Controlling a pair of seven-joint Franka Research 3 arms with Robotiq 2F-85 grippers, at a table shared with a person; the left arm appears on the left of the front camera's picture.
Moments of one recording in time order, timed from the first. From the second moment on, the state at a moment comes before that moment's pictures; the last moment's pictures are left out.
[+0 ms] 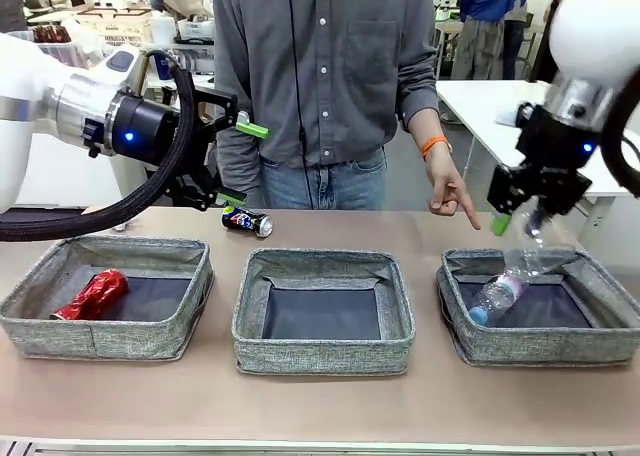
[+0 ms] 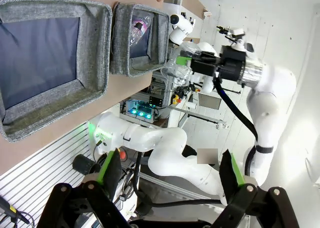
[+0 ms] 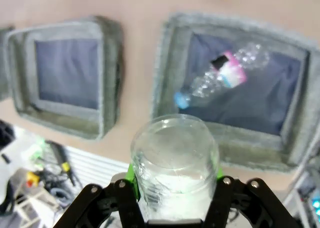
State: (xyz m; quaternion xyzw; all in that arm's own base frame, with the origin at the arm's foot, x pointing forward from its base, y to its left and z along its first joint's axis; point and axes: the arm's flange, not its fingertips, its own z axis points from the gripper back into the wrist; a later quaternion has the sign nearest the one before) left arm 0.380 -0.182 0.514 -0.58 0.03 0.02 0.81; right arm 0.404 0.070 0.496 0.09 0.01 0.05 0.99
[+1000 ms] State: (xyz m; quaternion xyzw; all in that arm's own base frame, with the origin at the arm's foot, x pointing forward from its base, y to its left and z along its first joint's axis) left arm 0.380 -0.182 0.514 -0.58 0.03 0.02 0.81; right arm 0.404 0.045 0.457 0.12 0.00 -0.10 0.99
